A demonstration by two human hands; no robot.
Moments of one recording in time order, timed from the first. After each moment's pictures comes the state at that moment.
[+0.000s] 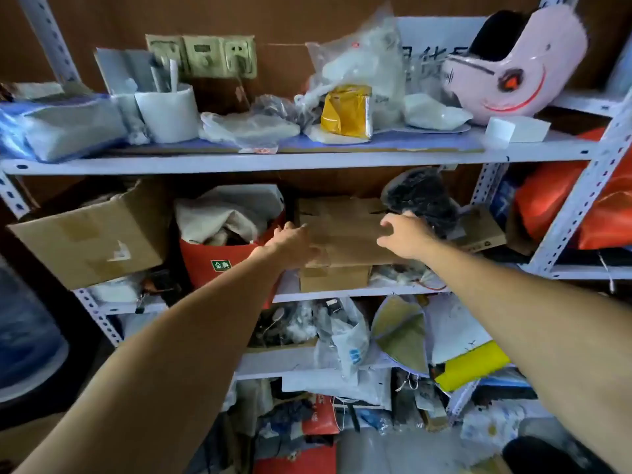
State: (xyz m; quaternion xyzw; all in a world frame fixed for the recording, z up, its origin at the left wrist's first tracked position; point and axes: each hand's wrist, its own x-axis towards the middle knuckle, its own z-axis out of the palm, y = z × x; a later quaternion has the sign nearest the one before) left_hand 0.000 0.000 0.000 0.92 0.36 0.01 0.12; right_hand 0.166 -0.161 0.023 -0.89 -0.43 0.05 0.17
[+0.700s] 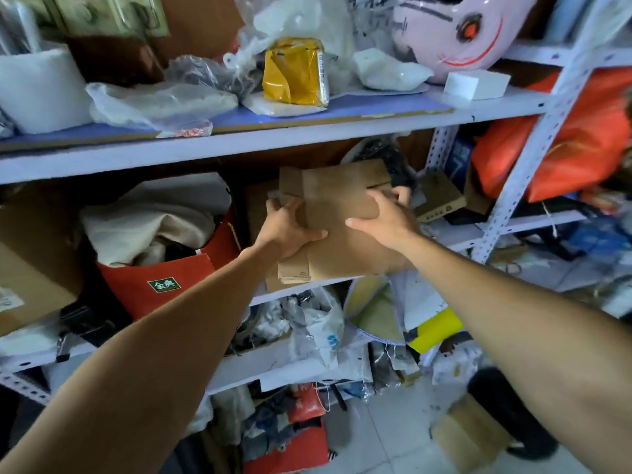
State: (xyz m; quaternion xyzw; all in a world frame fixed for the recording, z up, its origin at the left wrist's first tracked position) left_hand 0.059 0.010 -0.023 0.90 0.29 0.13 0.31; right_hand 0.203 -0.156 -0.028 -0.90 -0.29 0.02 0.32
